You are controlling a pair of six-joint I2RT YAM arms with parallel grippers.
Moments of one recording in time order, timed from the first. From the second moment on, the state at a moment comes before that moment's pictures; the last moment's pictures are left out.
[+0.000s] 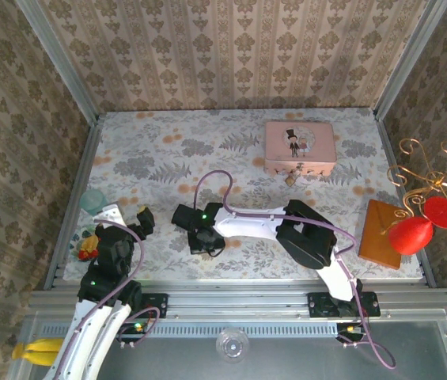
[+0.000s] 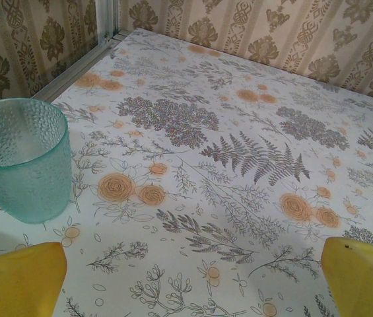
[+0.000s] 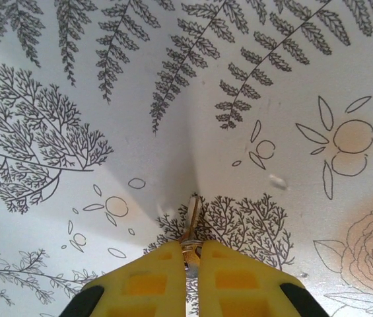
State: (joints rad) left arm -0.35 0.18 0.28 -0.46 -0.40 -0.38; right arm 1.10 2.10 1.55 -0.78 0.00 0.97
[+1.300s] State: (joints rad) left arm -0.35 0.13 0.28 -0.49 -0.40 -0.38; right arm 1.16 2.21 1.72 -0.90 0.02 0.89
